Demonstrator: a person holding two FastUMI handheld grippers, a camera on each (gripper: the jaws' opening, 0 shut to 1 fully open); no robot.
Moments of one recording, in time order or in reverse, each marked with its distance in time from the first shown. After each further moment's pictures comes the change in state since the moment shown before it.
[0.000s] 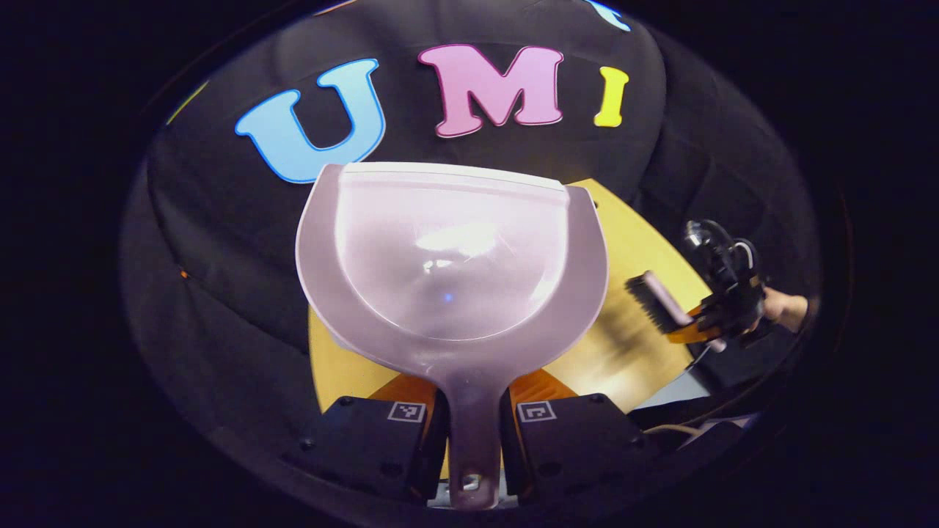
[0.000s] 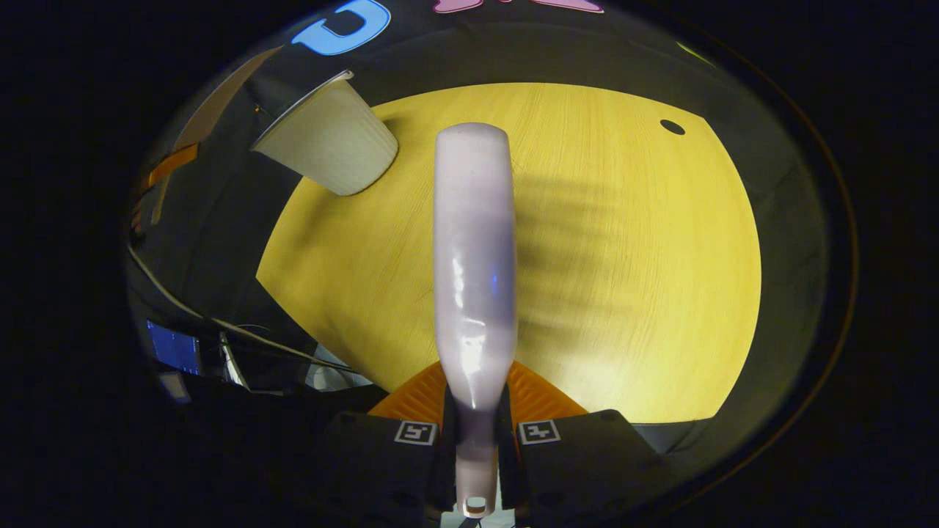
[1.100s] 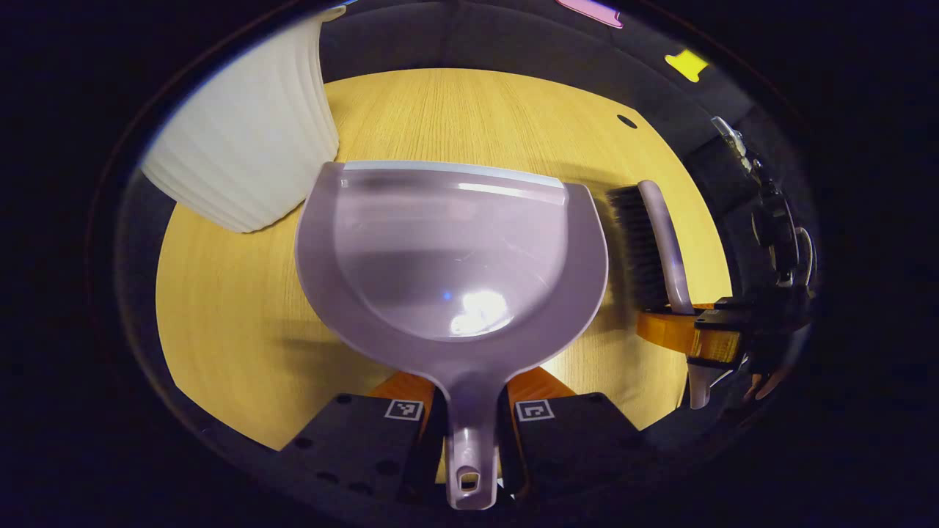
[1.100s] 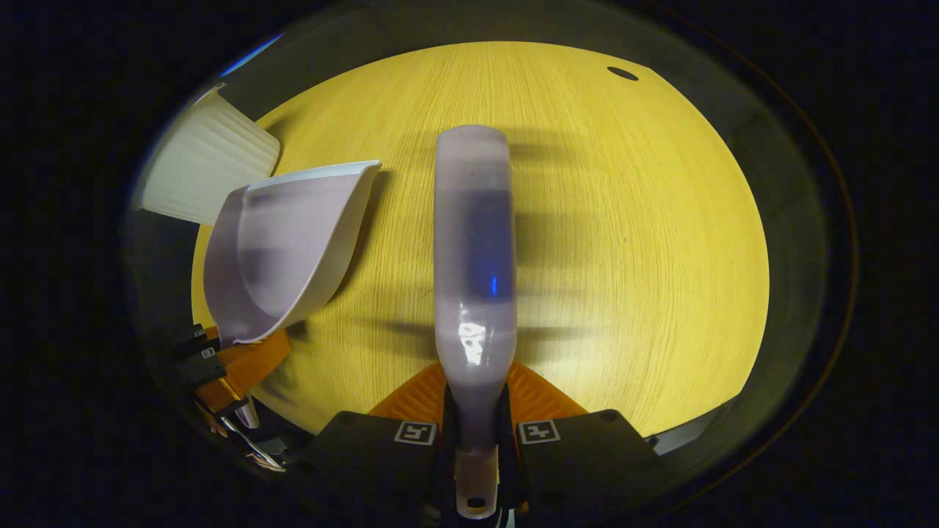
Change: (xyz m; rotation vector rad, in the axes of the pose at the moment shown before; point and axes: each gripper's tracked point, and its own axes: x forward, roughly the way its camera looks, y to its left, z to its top) left arm 0.257 -0.132 -0.102 -0.359 0.364 -0.055; right arm 0.092 -0.030 0.021 0.243 0.102 -0.215
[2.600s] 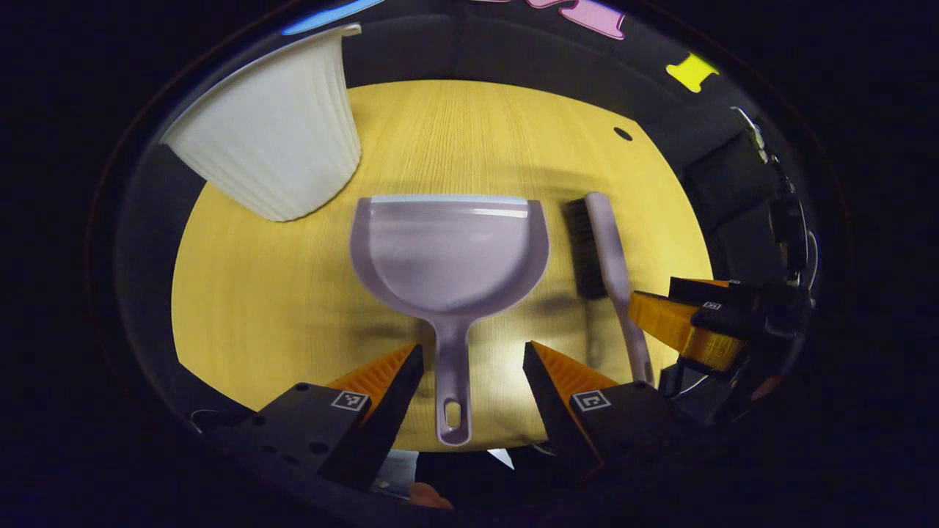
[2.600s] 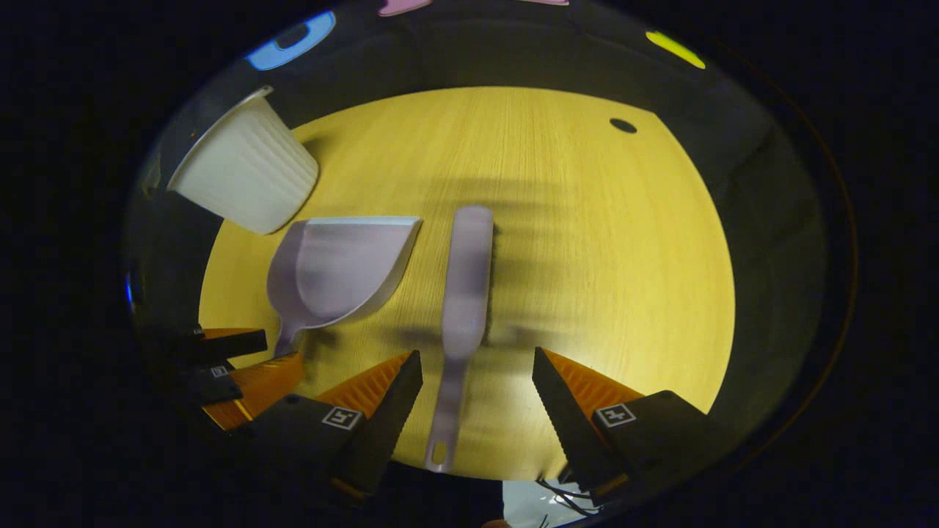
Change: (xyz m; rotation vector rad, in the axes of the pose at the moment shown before) left arm -0.081 -0.024 -0.022 -0.054 -0.085 -0.005; right arm -0.105 -0.015 0.017 -0.117 -0.258 0.014
